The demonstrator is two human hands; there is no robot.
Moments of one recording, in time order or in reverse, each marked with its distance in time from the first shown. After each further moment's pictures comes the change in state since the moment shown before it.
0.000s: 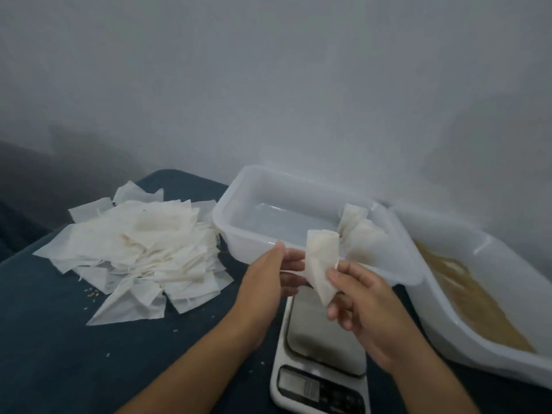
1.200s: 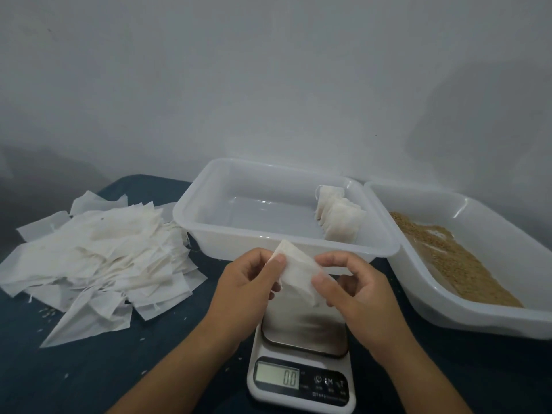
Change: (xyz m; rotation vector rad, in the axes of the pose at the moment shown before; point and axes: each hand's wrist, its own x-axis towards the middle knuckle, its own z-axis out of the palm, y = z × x) left_hand -0.009 -0.023 0.010 0.208 -0.099 0.179; right_hand -0.011 0.039 -0.039 -0.306 0.209 -0.287
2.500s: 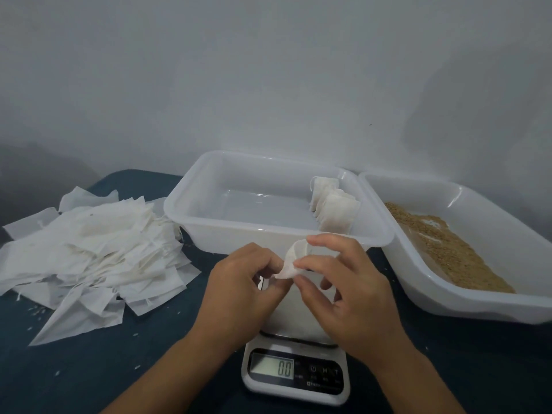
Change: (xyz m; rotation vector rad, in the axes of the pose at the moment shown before) left_hand -0.007 -0.001 -0.002 0.601 0.061 0.513; right_hand -0.006 0.001 0.006 -0.606 0.145 -0.755
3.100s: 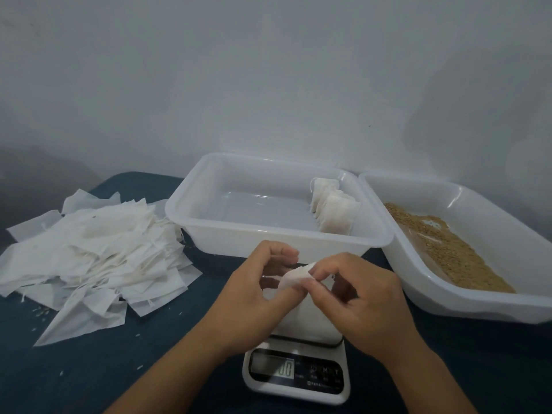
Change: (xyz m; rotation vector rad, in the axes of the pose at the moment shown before) left_hand -0.003 0.006 -0.004 -0.398 -0.339 -0.297; right_hand 0.001 0.002 -0.015 0.195 -0.038 0.083
